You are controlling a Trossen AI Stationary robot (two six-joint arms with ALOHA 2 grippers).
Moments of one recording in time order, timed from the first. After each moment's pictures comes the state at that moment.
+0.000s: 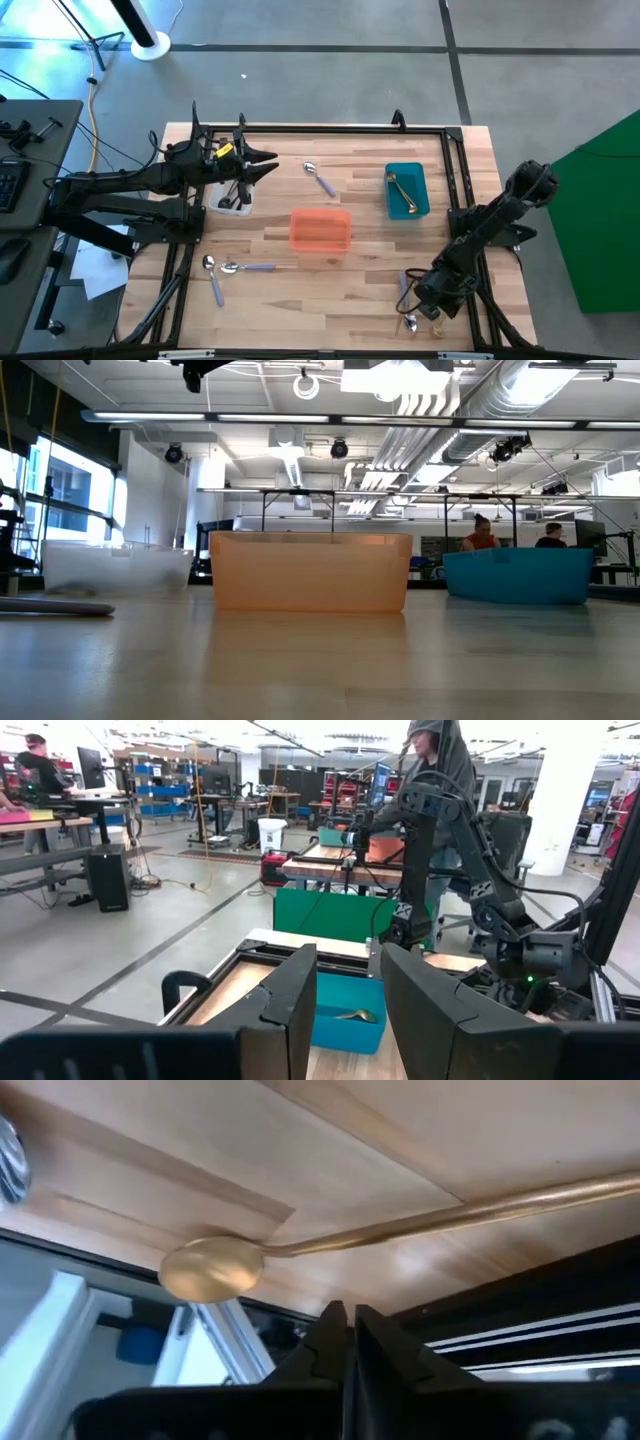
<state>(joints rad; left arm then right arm) 0.17 0.81 0.68 0.18 -0.04 -0.05 0.82 1.48 0.55 -0.24 -0.70 1.92</state>
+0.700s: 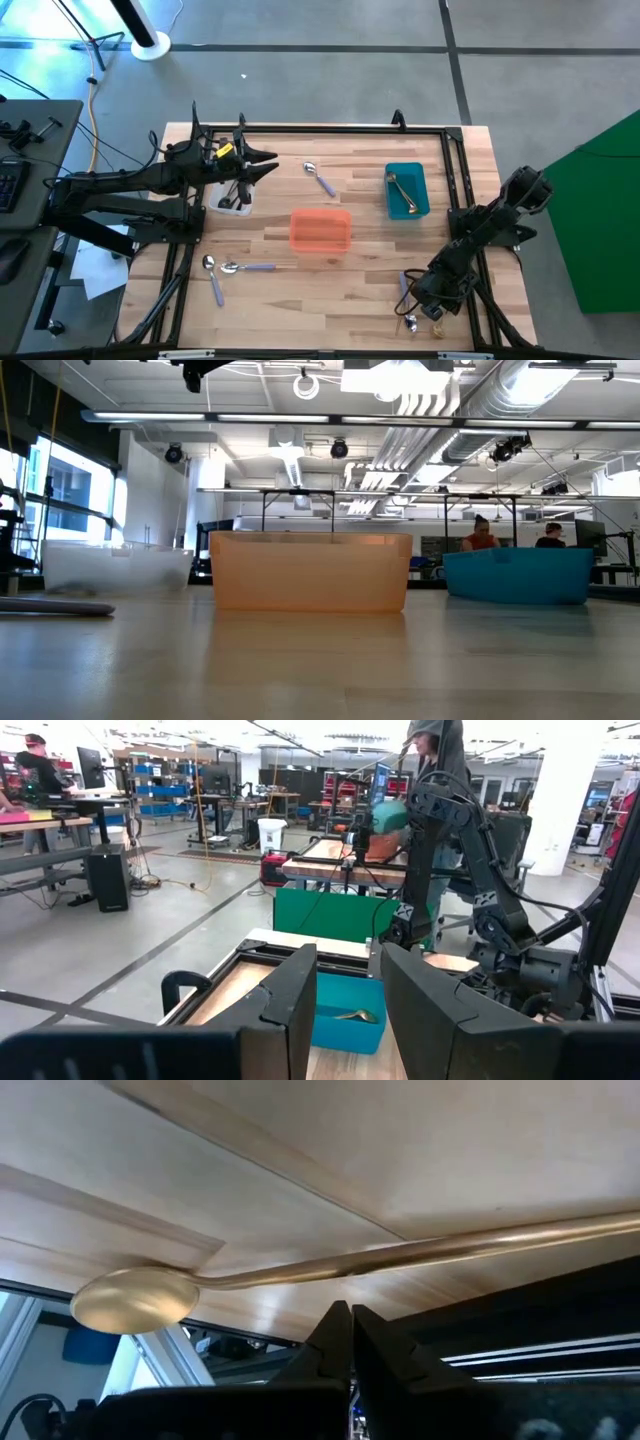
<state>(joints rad) 0.17 0.81 0.68 0.18 -0.04 -0.05 0.82 1.57 0.54 -0.28 -0.75 1.80</state>
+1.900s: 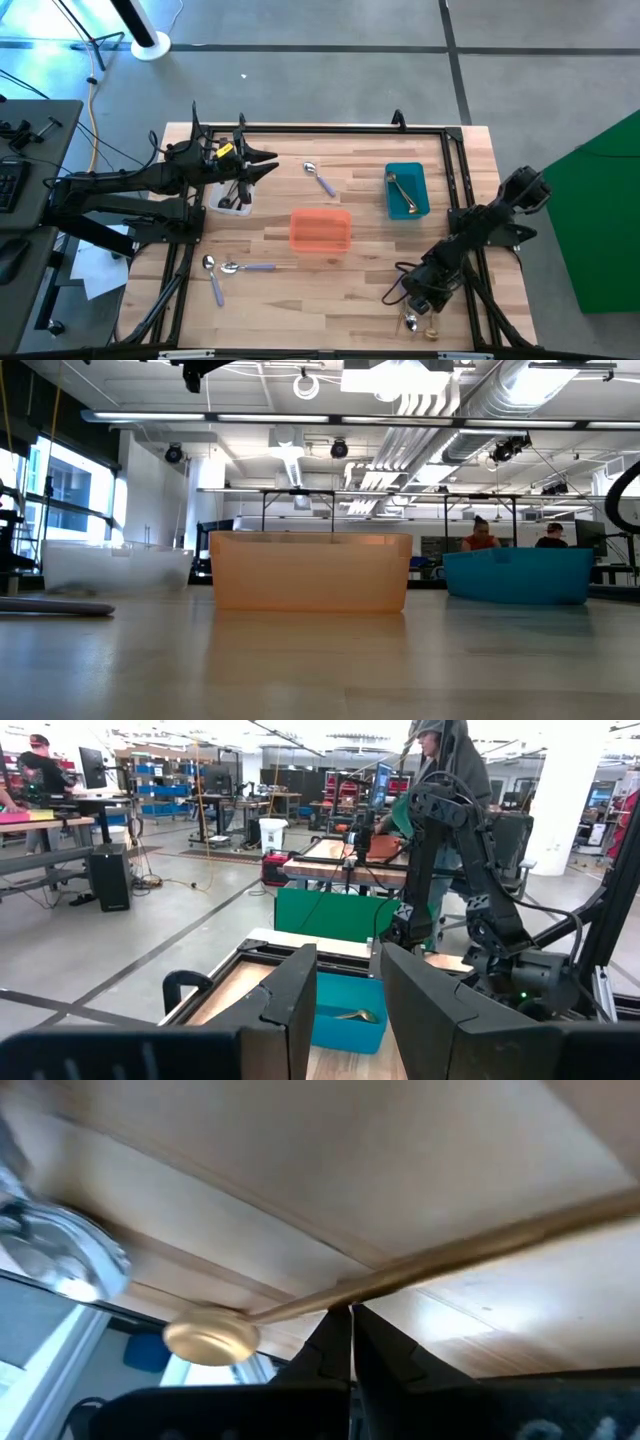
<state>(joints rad) 0.17 0.81 0.68 0.18 -0.05 -0.05 0.70 1.57 0.54 -0.20 -0.68 1.75</state>
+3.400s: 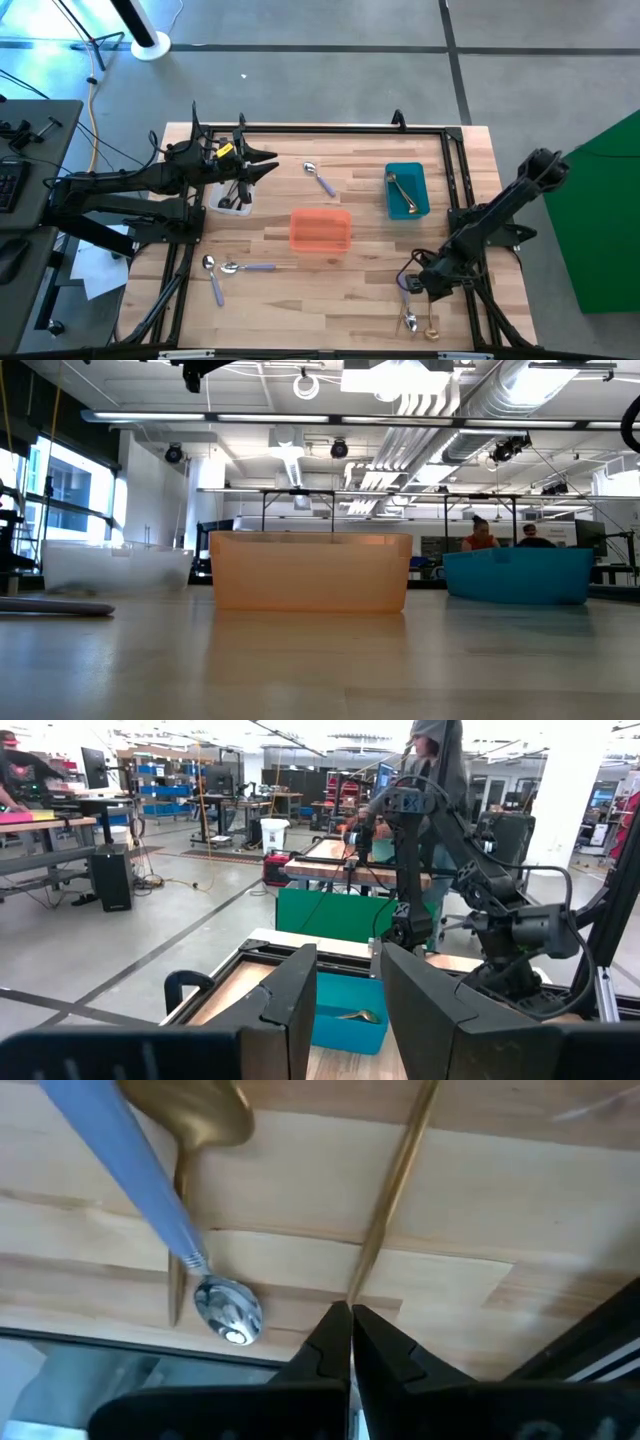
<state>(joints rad) 0.17 0.81 0.68 0.18 -0.05 -0.05 0.76 1.28 0.54 -0.37 -0.35 2.31</state>
